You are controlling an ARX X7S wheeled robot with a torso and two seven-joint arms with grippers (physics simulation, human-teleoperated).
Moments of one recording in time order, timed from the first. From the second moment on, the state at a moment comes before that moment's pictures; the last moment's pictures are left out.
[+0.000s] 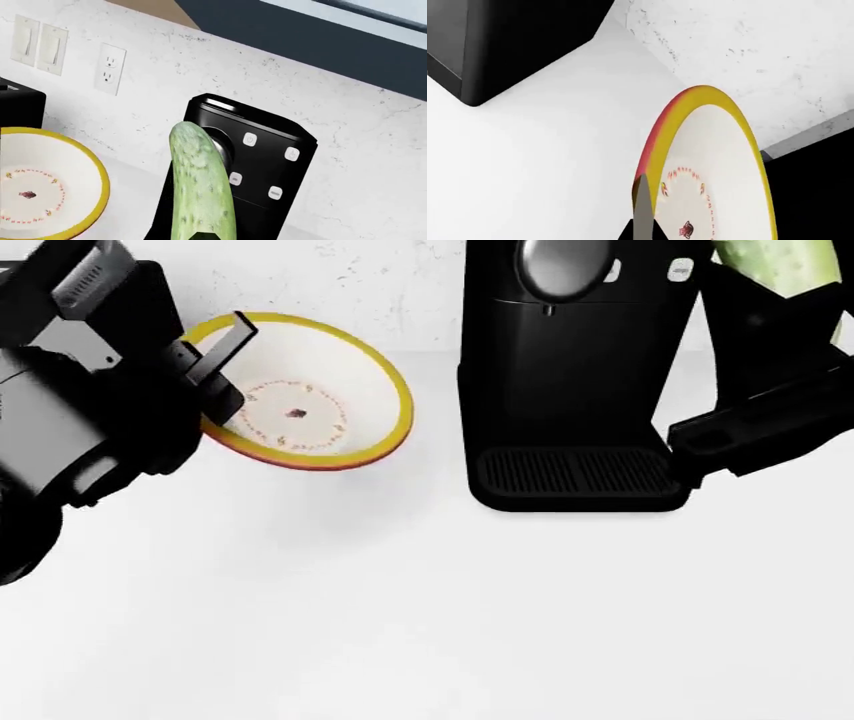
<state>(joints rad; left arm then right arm) -1.29 -0.73 0.76 0.22 -2.15 -0.12 -1.47 1.77 0.99 -0.56 -0.63 2.34 1.03 1.33</state>
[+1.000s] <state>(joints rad) -1.70 -0.83 0.76 0.37 -2.21 -0.11 -1.54 1.84 1.00 -0.60 -0.62 2.26 1.07 1.35</state>
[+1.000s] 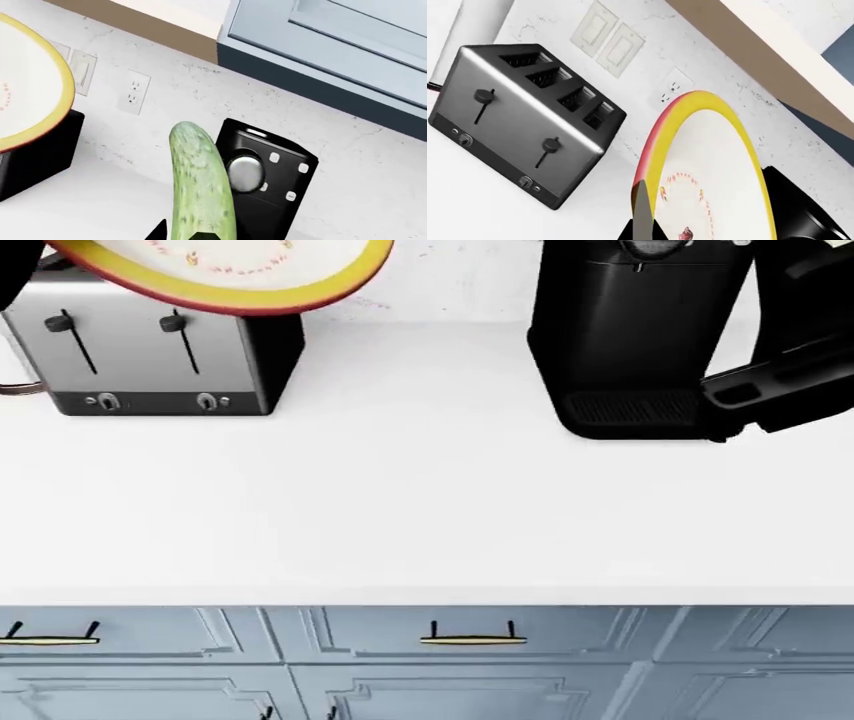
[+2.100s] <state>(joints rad) -1.74 -0.86 0.83 0.40 -2.23 -0.06 -1.51 1.87 0.99 -0.64 -0.63 2.25 1.06 1.36</state>
